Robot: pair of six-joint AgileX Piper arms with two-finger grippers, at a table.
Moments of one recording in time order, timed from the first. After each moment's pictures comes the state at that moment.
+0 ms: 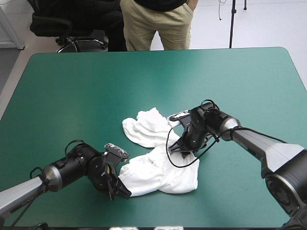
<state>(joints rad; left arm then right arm) -0.72 1.33 -0.68 -0.12 0.89 -0.06 0.59 1.74 -1.20 0.12 0.95 0.03</state>
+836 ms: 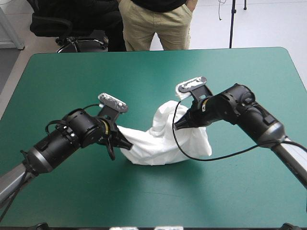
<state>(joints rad) -0.72 1.31 -1.16 0.25 1.04 -0.21 0.59 1.43 -1.39 0.02 1.01 0.06</state>
